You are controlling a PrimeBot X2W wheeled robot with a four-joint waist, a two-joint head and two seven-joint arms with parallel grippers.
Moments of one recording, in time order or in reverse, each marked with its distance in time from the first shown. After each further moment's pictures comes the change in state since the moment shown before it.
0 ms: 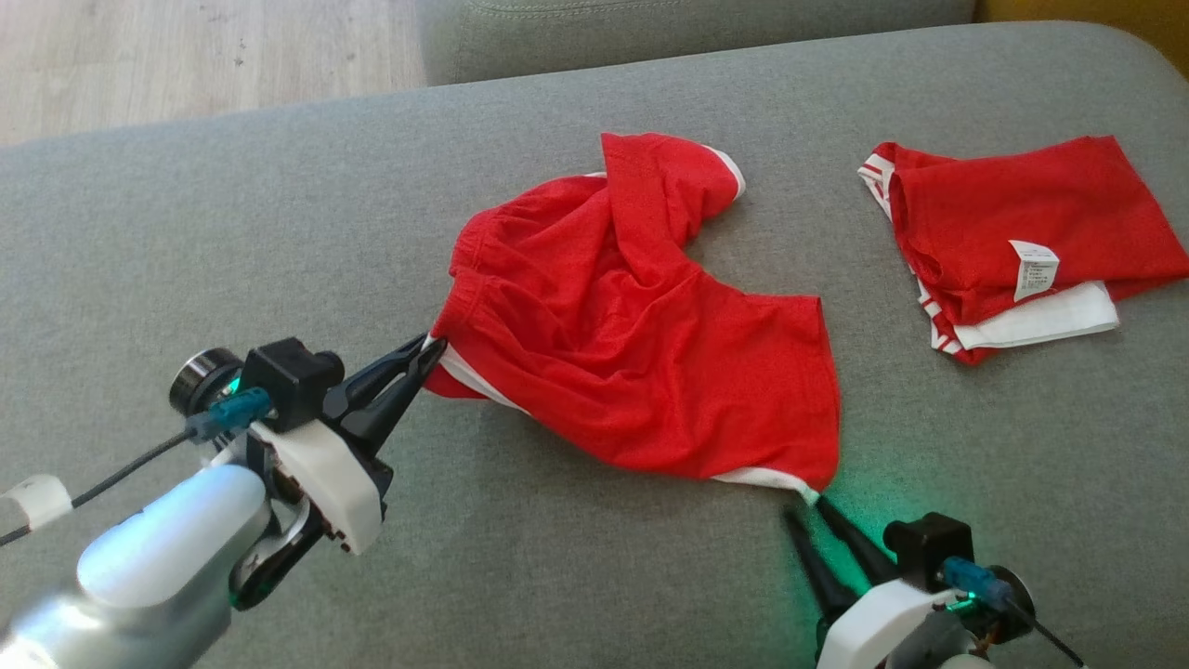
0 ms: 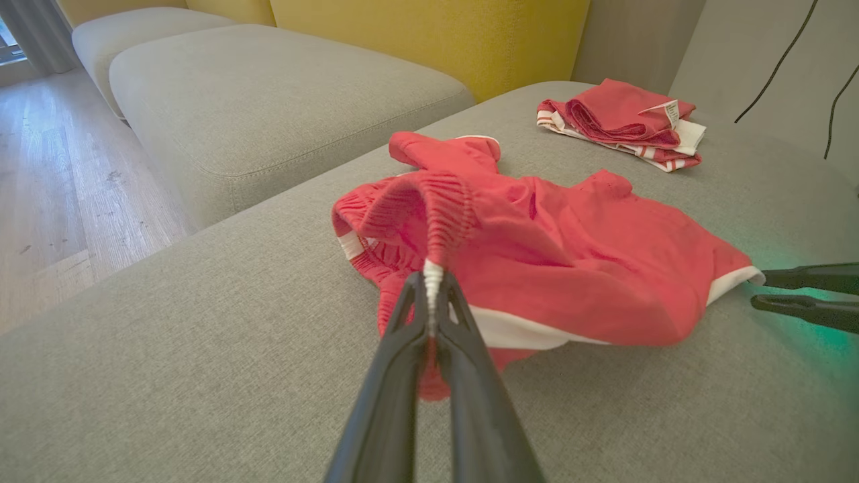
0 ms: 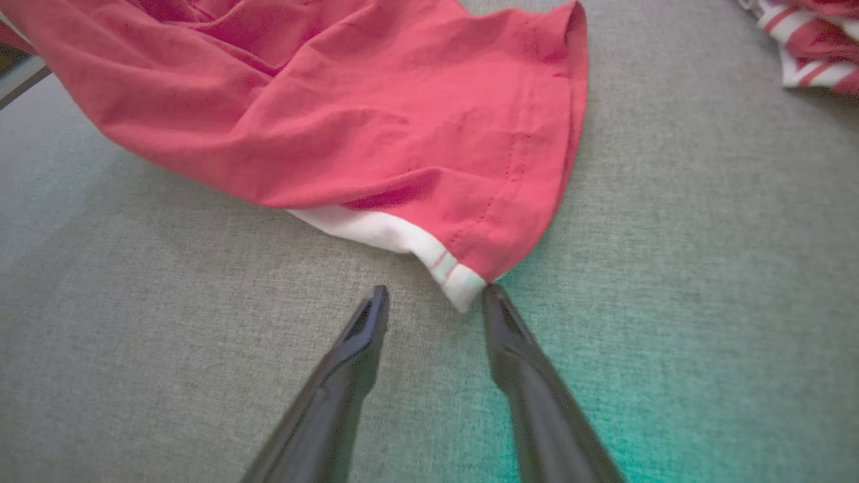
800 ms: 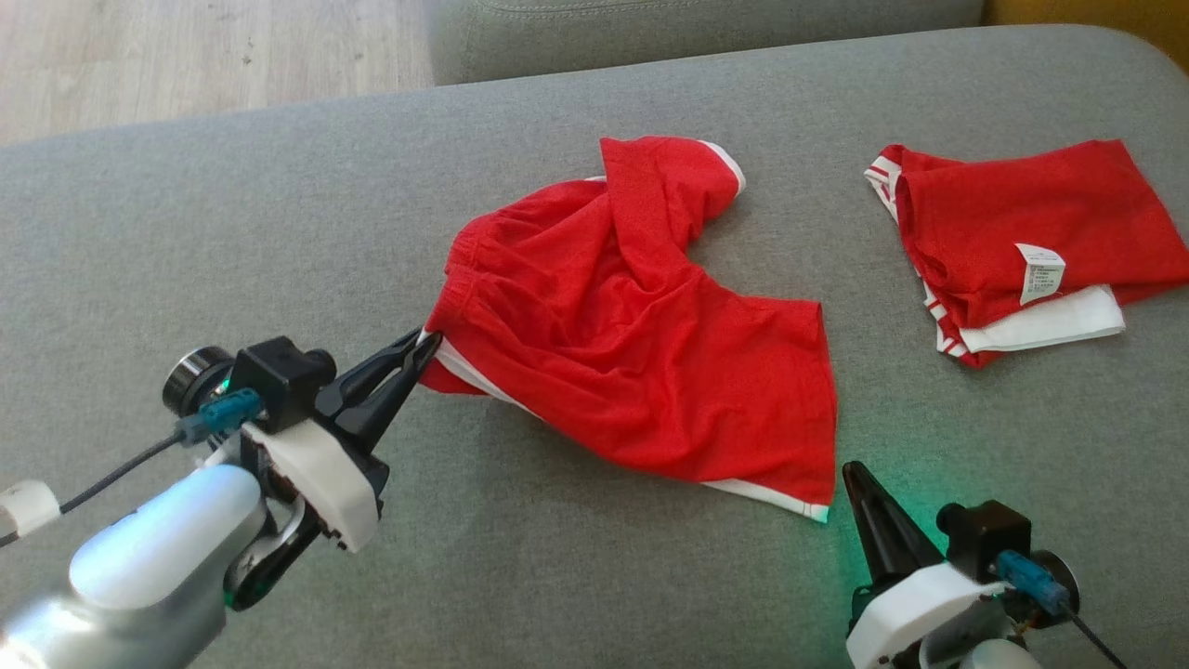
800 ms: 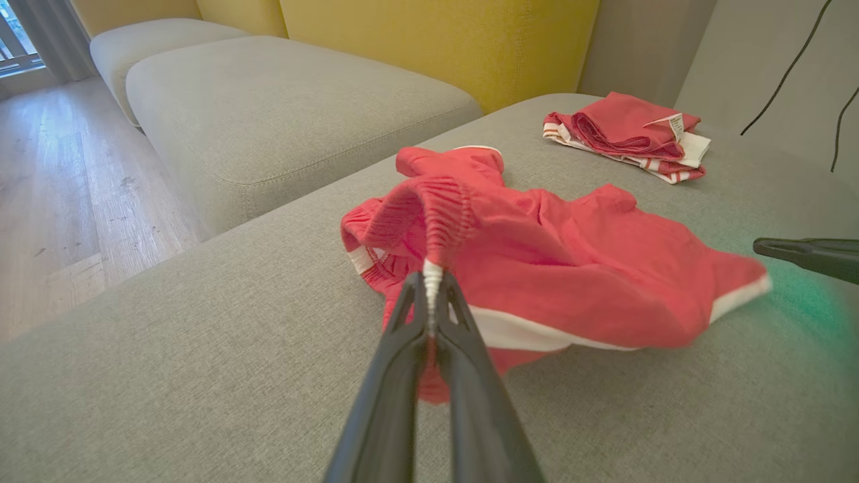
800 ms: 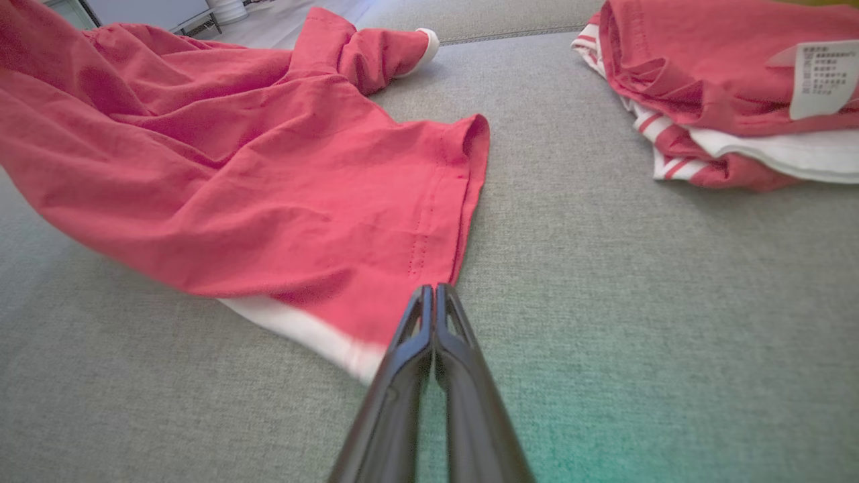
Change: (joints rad) left arm 0.001 0.014 0.000 -0.023 -0.010 0.018 -0.017; right arm -0.007 0.012 -0.102 -0.012 -0.029 0.000 -0.096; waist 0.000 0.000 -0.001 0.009
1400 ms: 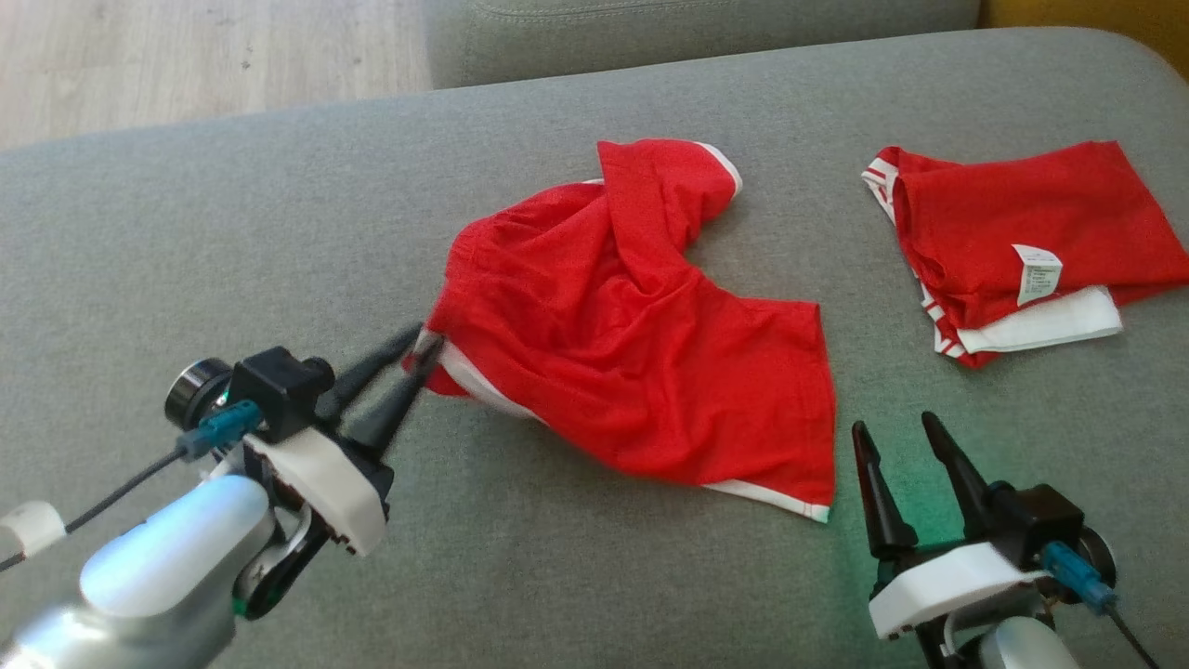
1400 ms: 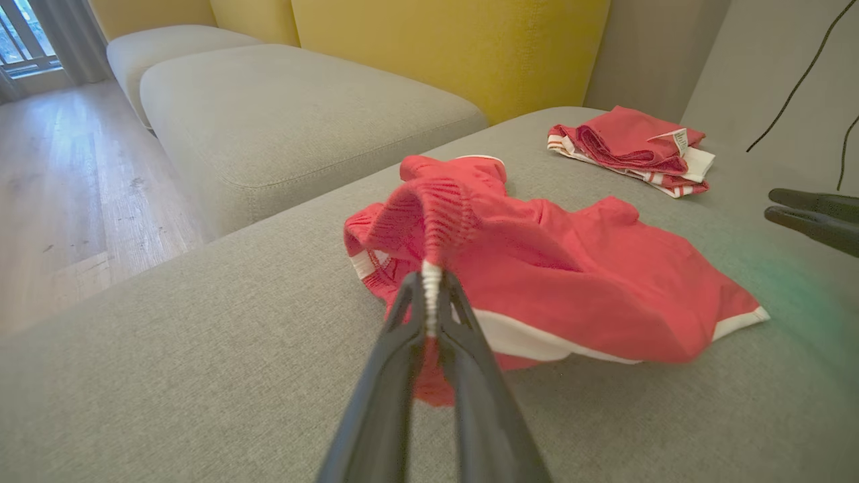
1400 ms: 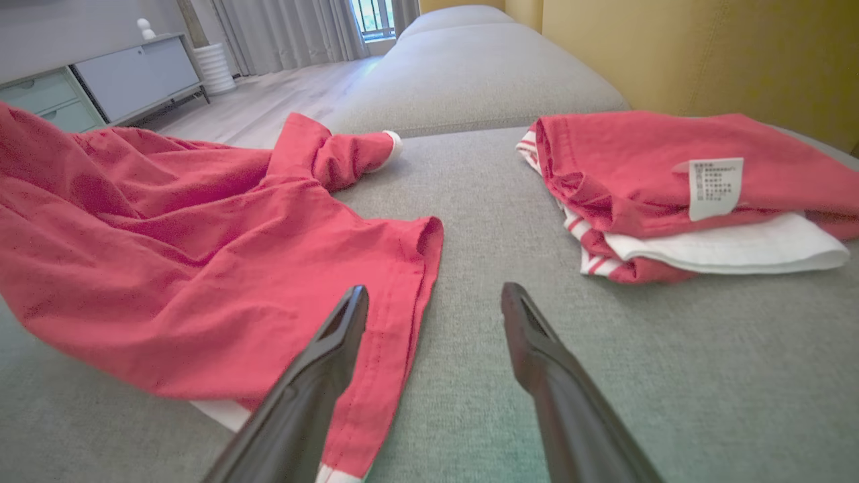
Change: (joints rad) left arm 0.018 -0.009 0.002 0.000 -0.016 0.030 -0.030; right arm -0.013 0.022 -0.084 -0.047 -0.032 0.000 -0.082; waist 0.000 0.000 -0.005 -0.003
